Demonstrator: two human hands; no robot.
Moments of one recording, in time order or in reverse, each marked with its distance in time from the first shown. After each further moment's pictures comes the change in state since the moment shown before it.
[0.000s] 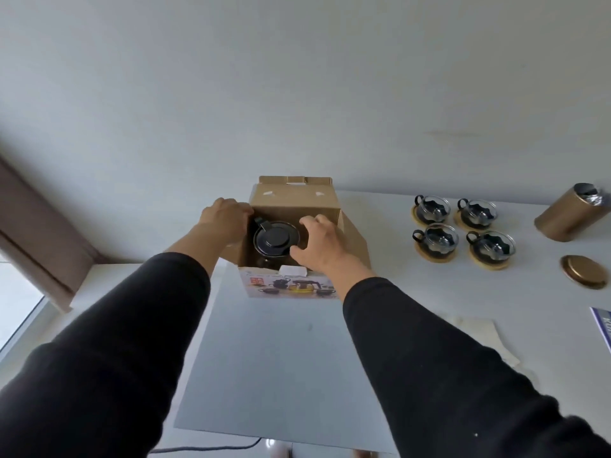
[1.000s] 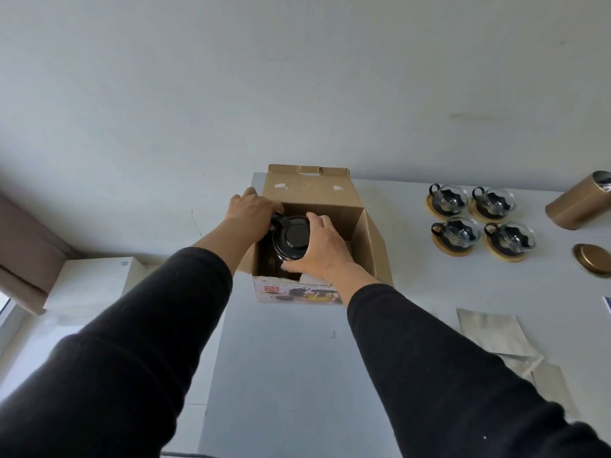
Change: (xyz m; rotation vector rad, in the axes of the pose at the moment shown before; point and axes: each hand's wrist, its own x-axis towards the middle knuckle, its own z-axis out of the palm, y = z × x) left_hand 0.056 -0.006 0.026 0.172 -0.035 0.310; right_hand 0.040 -0.023 0.050 0.109 -0.047 0.136
